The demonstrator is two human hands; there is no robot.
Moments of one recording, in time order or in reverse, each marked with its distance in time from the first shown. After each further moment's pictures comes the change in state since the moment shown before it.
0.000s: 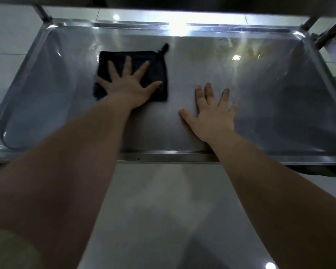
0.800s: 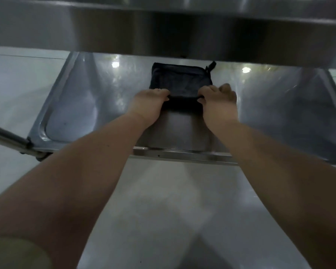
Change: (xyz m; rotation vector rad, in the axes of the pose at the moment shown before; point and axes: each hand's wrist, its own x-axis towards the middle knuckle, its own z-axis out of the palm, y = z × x) left_hand -0.067 -0.008 -0.024 0.004 0.265 0.414; right_hand -0.005 -0.029 -0.053 0.096 0.385 -0.257
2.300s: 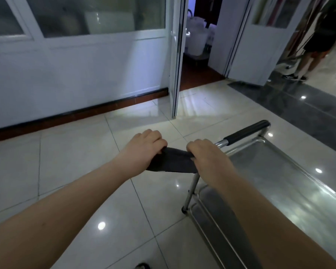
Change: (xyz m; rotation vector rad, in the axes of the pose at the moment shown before) left_hand -0.348 0.020 -0.957 0.279 0.190 -0.605; right_hand 0.028 -0.429 -0.865 0.284 -0.129 -1.272
